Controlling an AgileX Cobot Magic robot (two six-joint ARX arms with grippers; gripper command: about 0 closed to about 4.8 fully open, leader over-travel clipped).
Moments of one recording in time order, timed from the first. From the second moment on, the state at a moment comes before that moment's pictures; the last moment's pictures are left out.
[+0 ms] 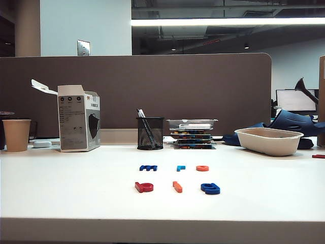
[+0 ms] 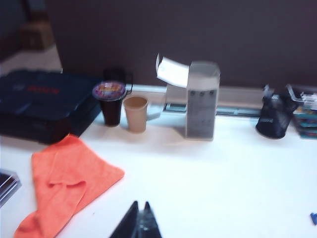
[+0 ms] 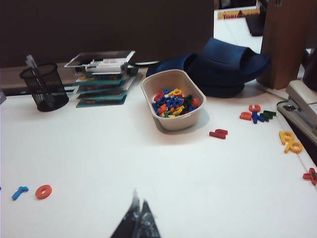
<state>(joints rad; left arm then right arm) -0.11 0.20 0.89 -0.78 -0.21 0.01 -0.13 0.10 0.32 -0.34 -0.21 0.11</state>
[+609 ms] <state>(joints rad) -0.11 0.00 0.34 -0.24 -0.11 0.03 -0.13 0.01 0.05 -0.11 -0.19 0.10</state>
